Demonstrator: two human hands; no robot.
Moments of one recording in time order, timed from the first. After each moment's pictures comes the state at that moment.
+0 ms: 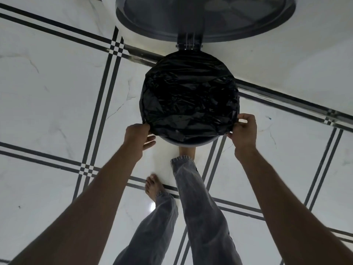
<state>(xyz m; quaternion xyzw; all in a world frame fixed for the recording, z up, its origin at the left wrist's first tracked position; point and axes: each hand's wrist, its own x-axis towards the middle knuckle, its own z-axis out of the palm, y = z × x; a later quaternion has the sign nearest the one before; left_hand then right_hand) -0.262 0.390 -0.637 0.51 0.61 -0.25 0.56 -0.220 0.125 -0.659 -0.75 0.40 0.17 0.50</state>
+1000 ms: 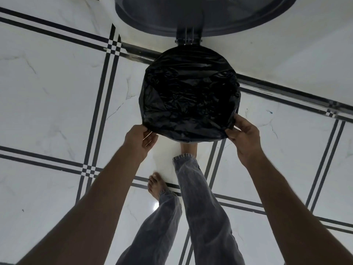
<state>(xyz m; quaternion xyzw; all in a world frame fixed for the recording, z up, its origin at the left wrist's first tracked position) -0.280 0.391 -0.643 0.33 0.65 -0.17 0.67 -0.251 0.113 -0.647 -0.68 0.33 0.21 0.62</state>
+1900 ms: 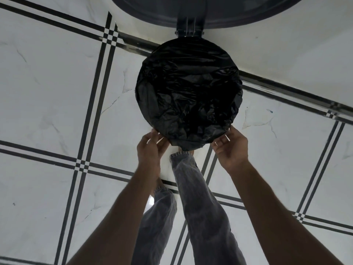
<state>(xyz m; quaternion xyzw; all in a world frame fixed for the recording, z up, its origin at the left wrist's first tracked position) -0.317 0.340 -0.656 0.35 0.60 -0.11 0.71 -0.265 0.138 -0.658 -0.33 0.53 0.19 0.75</state>
